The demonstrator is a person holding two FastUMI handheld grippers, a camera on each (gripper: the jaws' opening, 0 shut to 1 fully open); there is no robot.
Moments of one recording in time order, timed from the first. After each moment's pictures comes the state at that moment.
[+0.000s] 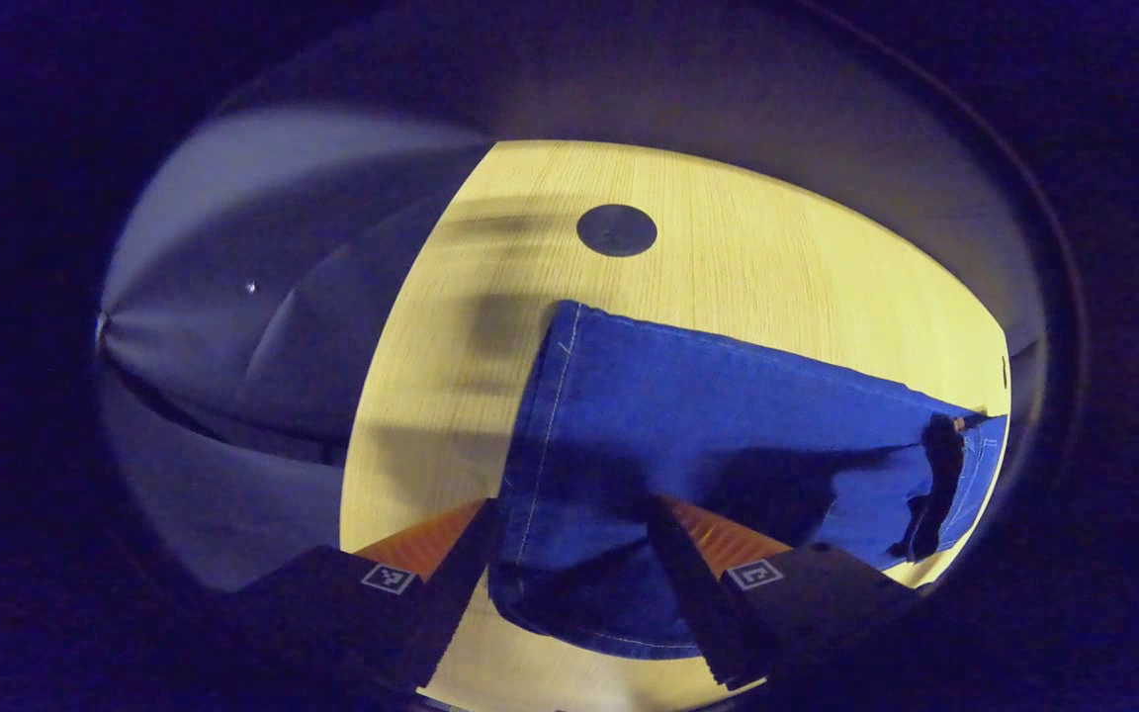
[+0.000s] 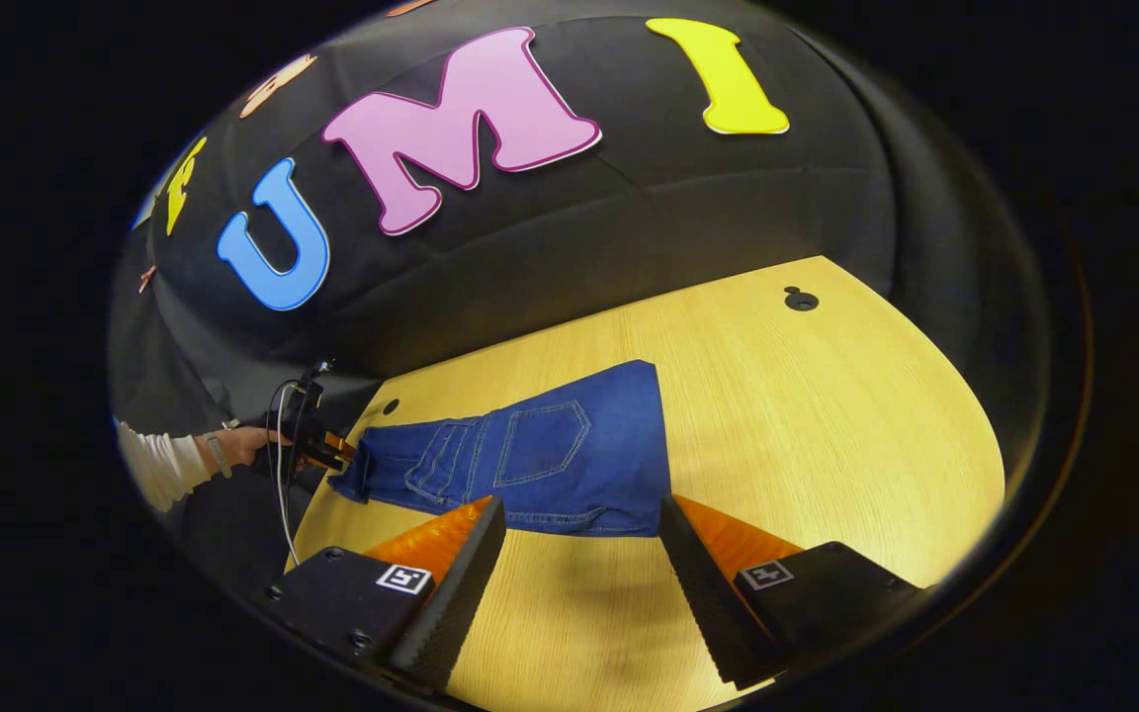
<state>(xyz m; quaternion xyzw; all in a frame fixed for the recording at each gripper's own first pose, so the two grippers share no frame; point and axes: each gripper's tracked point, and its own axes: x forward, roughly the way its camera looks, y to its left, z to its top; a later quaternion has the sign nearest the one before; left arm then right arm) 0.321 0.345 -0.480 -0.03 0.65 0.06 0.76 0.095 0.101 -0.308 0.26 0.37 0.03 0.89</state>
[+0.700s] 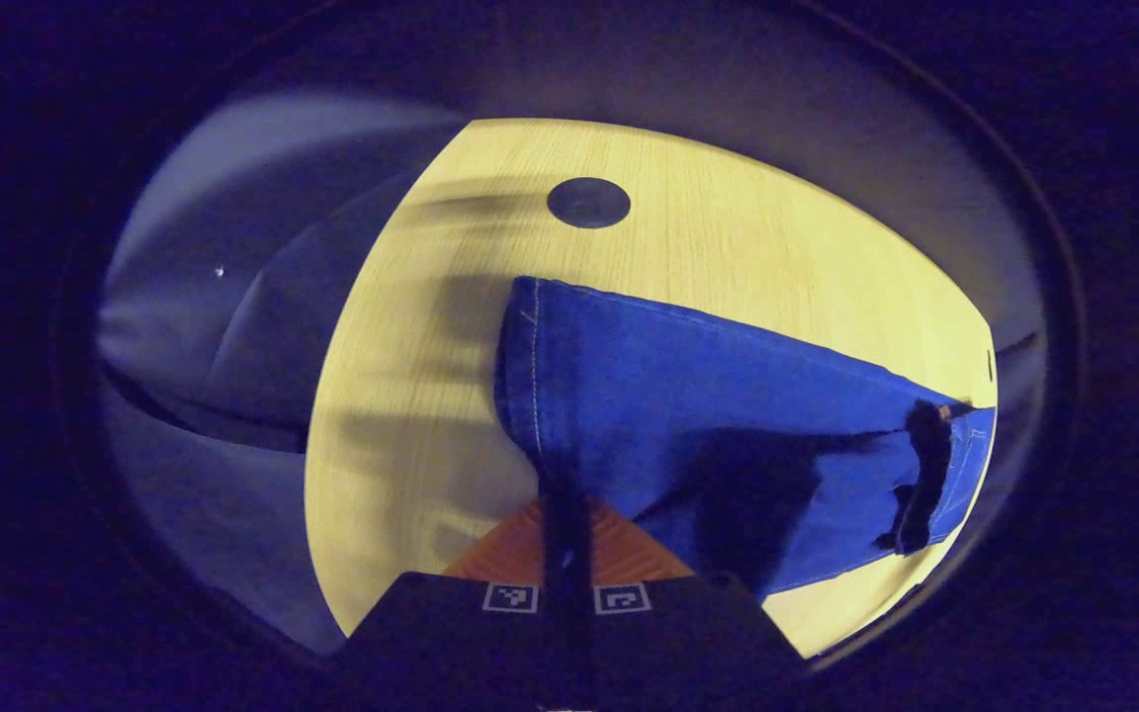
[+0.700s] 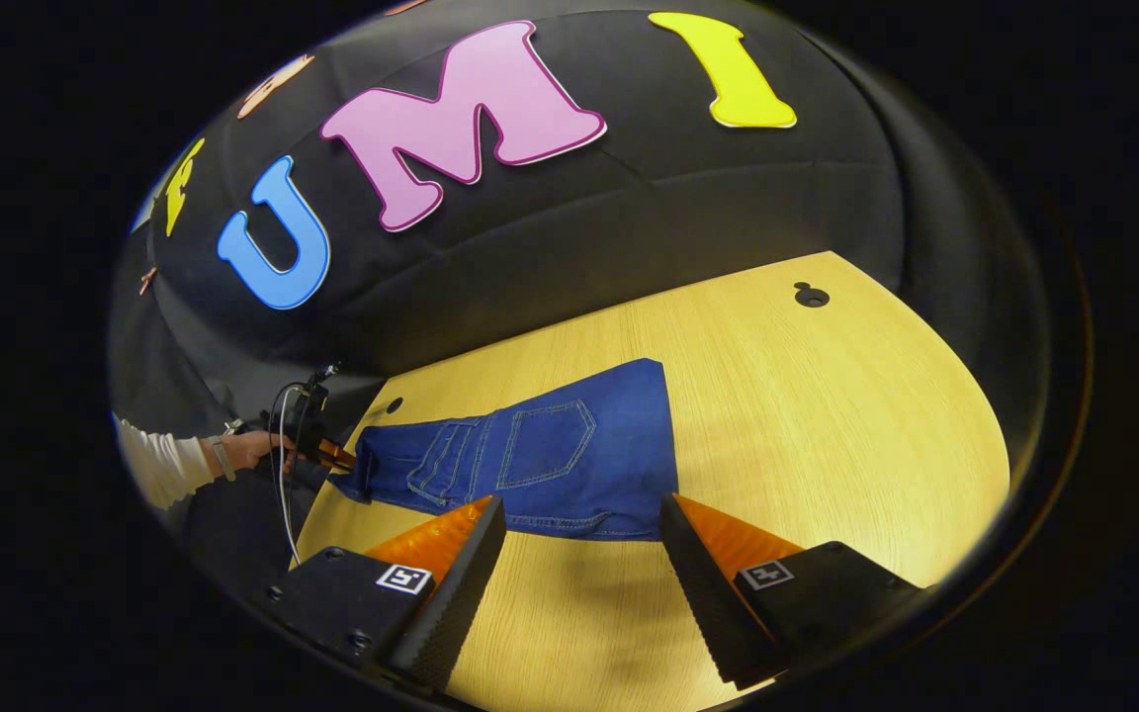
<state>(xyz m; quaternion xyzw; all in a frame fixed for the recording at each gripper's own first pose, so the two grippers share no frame) 0.312 0.308 -0.475 -0.10 0.65 0.01 0.75 0.104 0.107 -0.309 0.26 0.38 0.04 0.89</state>
